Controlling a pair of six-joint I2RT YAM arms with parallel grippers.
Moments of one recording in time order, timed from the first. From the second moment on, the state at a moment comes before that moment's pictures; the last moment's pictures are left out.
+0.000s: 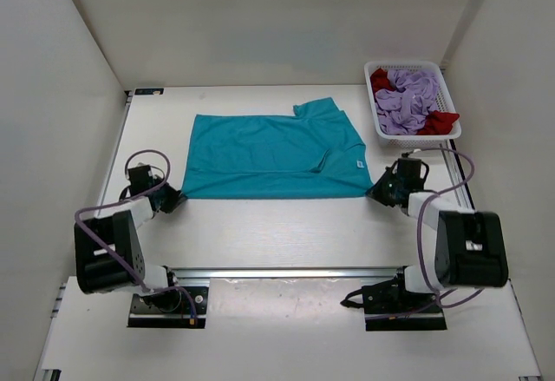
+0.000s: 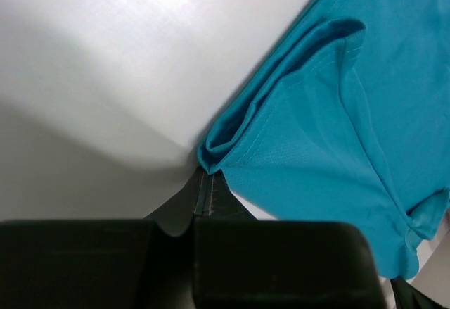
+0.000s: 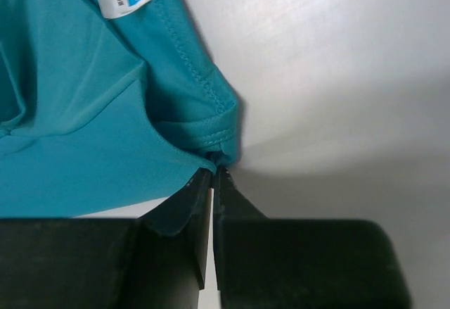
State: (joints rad) left arm 0.22 1.42 0.52 -0.01 0.22 -0.74; right arm -0.04 1.43 0.56 0.03 -0.19 0.57
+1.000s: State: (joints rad) left arm -0.10 0.85 0.37 -0.23 0.21 -0.71; right arm 0.35 1.08 0.51 -0.22 -0.12 0.59
